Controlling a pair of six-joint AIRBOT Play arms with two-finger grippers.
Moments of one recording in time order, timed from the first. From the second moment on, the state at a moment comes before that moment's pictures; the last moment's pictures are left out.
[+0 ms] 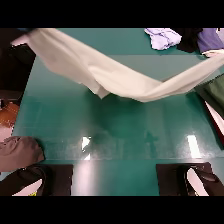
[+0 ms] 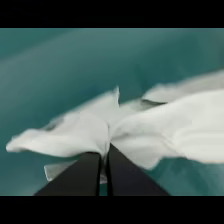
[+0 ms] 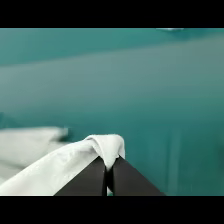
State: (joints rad) left arm -0.40 -1.07 2.06 1.41 -1.44 -1.57; right arm -0.33 -0.72 1.45 -1.05 1.30 1.49
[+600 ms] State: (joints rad) left arm -0.40 -0.82 2.19 1.40 -1.24 -1.61; right arm -0.33 -0.79 1.97 -1.18 1.38 1.57
